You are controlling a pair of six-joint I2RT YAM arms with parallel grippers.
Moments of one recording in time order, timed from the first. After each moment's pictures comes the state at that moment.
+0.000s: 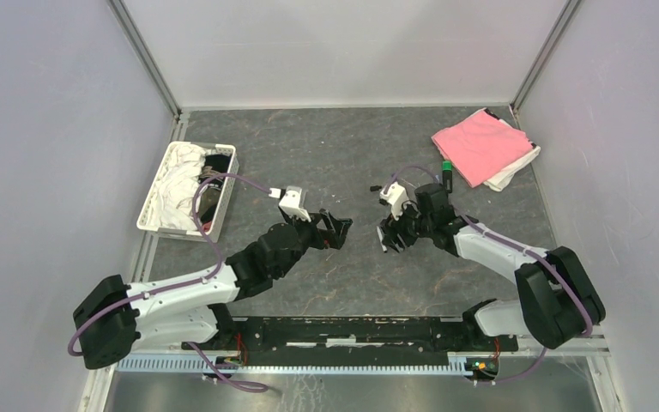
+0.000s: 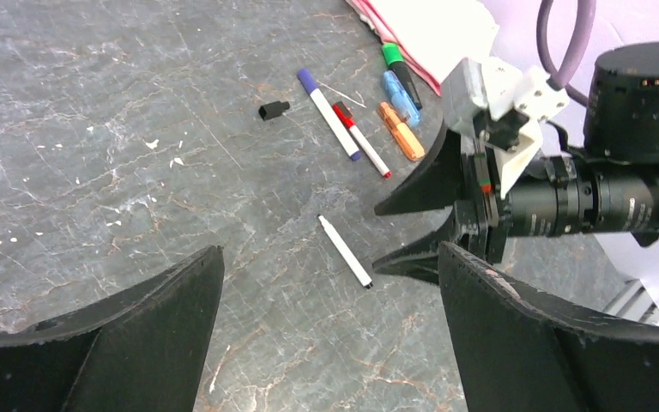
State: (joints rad) left arm -1.02 1.05 0.50 0.37 -0.44 -0.57; right arm 0.44 1.34 0.61 -0.06 -0.42 -0.33
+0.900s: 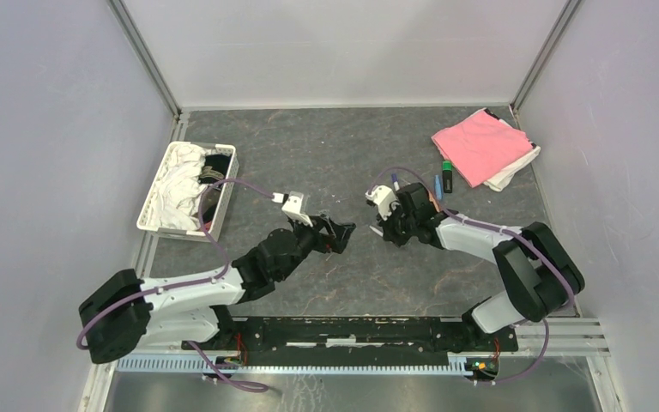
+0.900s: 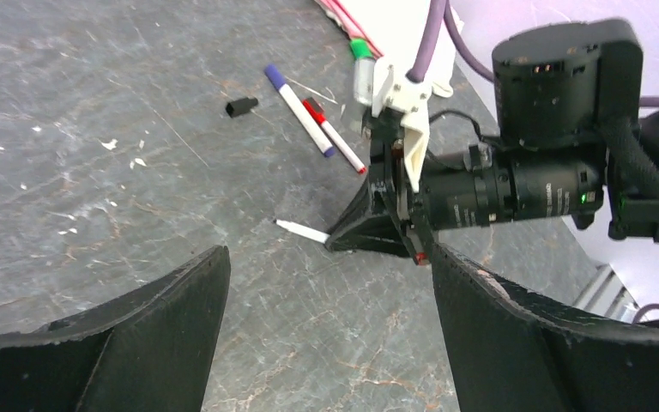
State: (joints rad) left arm -1.02 1.09 0.43 0.54 -0.41 -0.56; right arm 0.54 1.50 0.67 -0.07 -0.20 -0.28
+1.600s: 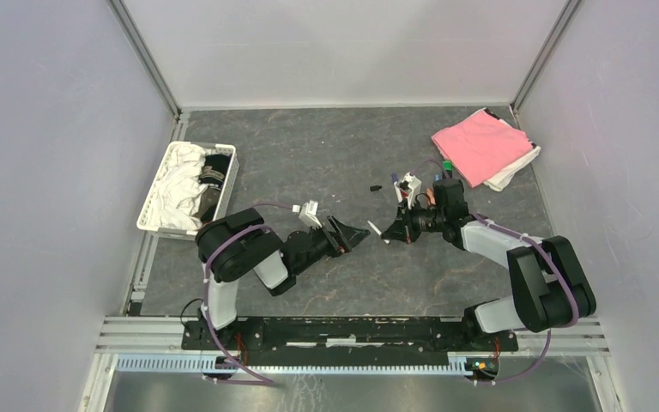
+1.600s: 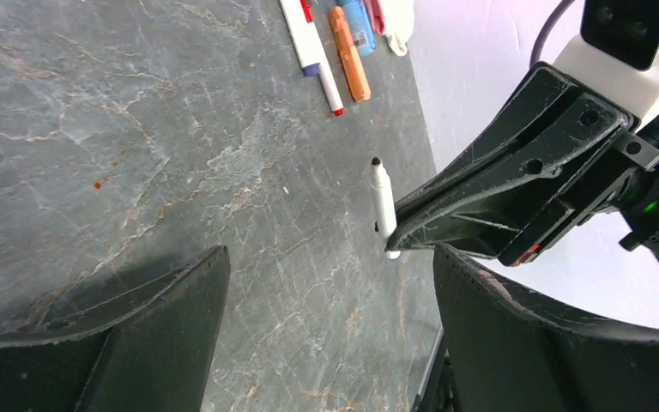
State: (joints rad) left arm -0.87 1.93 0.37 1.43 -0.05 -1.07; right arm 0.28 1.42 0.57 0.09 -0.82 -0.04
